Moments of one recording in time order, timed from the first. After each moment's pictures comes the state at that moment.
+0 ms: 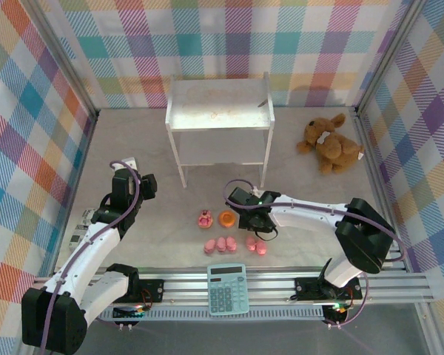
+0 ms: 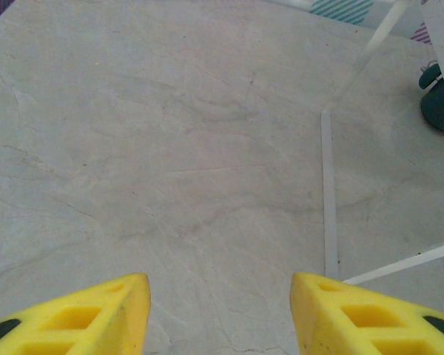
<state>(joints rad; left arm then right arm) -0.21 0.92 0.59 -0.25 -0.23 -0.34 0.97 1.57 0.95 -0.74 0.25 1.05</state>
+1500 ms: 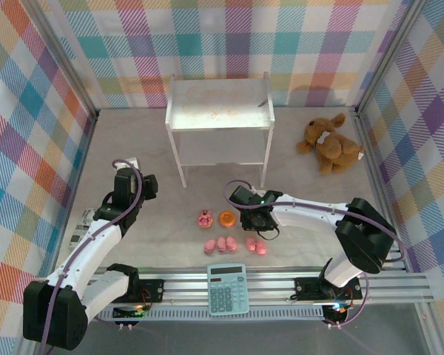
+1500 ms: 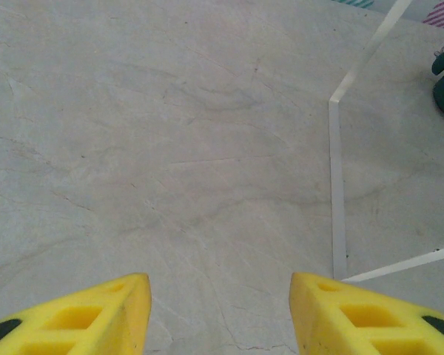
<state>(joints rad) -0.21 0.96 0.59 -0.24 -0.23 -0.34 0.94 1.56 0.93 -0.70 0.20 0.93</state>
